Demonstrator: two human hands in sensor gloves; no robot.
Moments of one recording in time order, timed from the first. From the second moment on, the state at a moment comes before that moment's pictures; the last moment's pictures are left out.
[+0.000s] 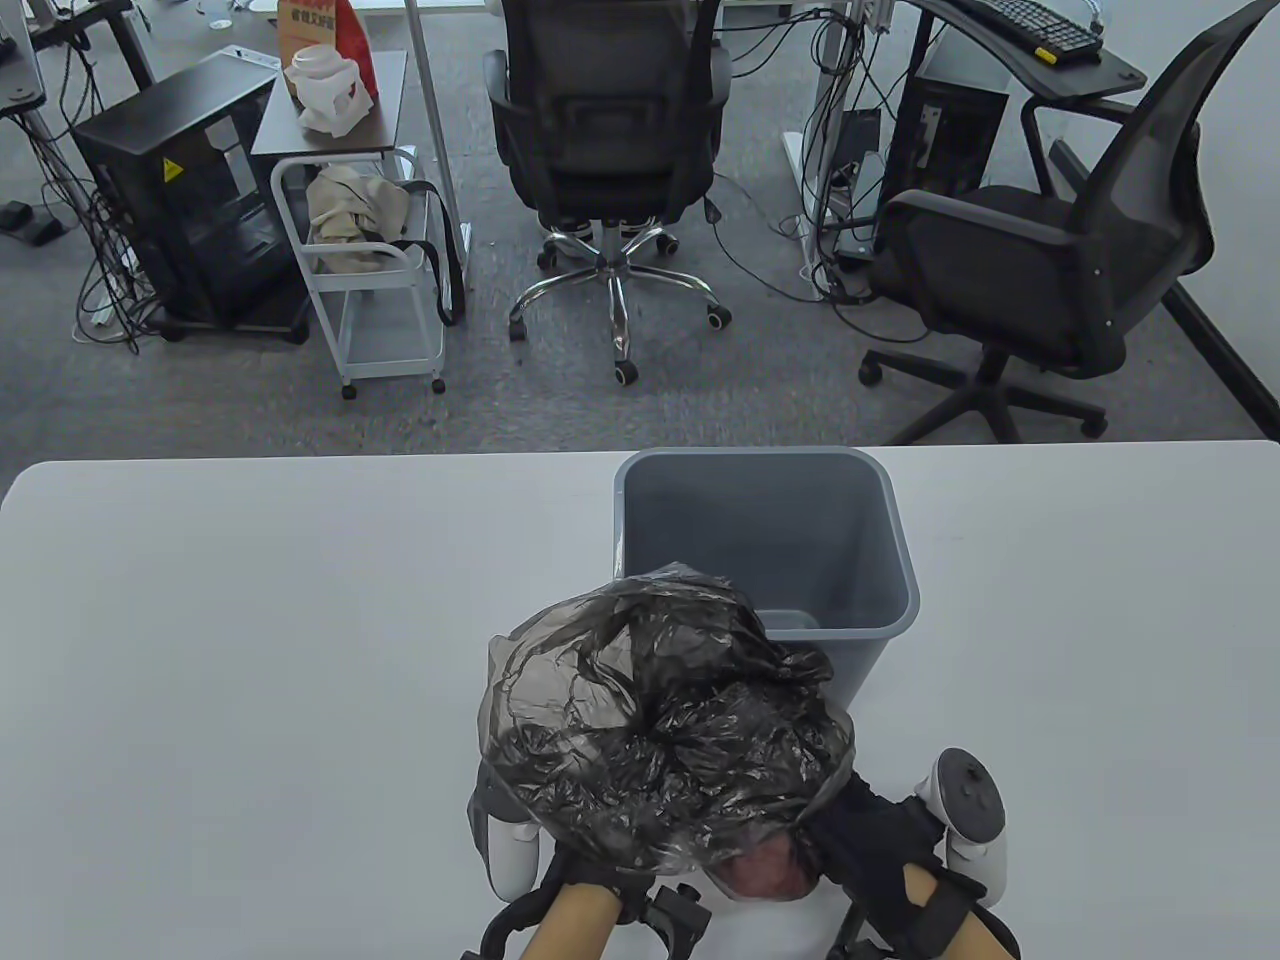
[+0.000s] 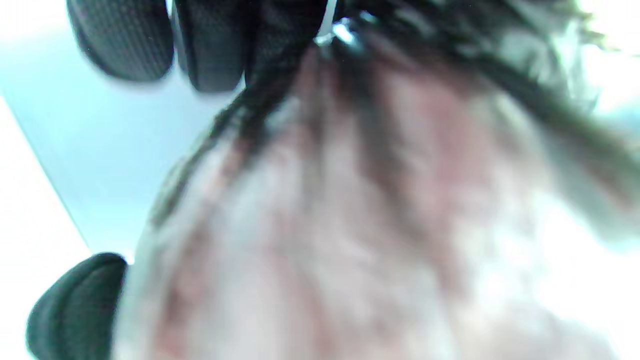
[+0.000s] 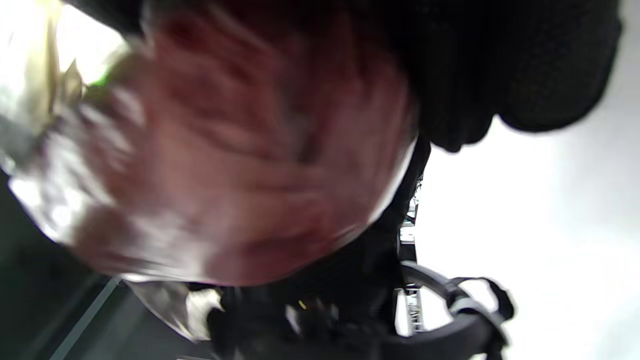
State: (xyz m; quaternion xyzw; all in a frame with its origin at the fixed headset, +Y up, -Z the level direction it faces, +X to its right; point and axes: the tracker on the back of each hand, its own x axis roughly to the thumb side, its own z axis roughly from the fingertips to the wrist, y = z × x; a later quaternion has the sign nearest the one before) left_hand -0.081 -0.707 -0.272 -0.08 -0.12 0.68 0.71; right_hand 0.178 -0.742 -0.254 0.16 0.17 0.62 0.75
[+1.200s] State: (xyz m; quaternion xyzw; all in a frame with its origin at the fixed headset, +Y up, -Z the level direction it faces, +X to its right) left_hand -0.092 -0.706 -0.268 -0.01 -0.05 0.65 0.76; right_hand 0.170 -0.736 -0.250 0.21 0.18 0.64 0.72
